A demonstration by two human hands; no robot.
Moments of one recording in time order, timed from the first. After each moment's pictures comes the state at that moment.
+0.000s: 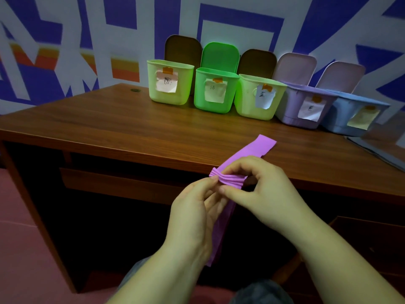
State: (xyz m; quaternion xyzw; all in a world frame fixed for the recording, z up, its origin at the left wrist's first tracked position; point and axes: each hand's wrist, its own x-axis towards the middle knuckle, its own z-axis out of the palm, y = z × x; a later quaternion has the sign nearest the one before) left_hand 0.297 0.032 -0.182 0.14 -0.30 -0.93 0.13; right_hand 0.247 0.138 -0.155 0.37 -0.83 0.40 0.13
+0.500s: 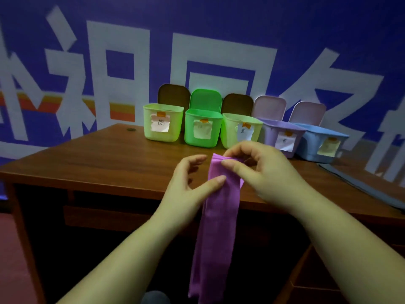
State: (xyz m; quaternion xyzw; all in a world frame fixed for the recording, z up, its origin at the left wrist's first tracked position) left_hand 0.292 -0.007 -0.138 -0.07 -0.72 -0.65 0.24; right_hand 0.262 0.147 -0.068 0.39 -0.83 0.35 0.18
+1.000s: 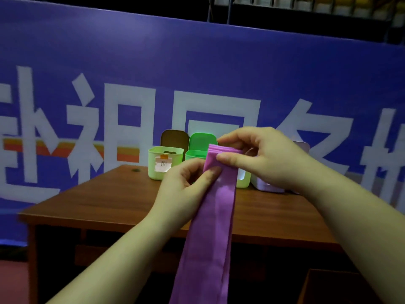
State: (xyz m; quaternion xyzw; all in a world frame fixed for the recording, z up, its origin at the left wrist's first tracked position) left_hand 0.347 -0.005 -0.042 -0.25 -0.69 -0.58 0.36; right_hand 0.332 0.154 0.043 0.41 -0.84 0.27 0.23
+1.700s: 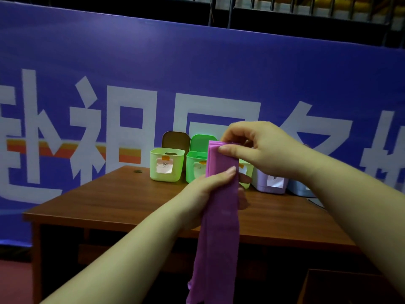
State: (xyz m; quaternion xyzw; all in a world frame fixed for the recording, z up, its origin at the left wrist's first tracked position) left_hand 0.344 0.014 -0.032 -0.23 -0.56 -0.79 -0.03; right_hand 0.330 0.149 0.060 0.45 -0.84 0.20 0.23
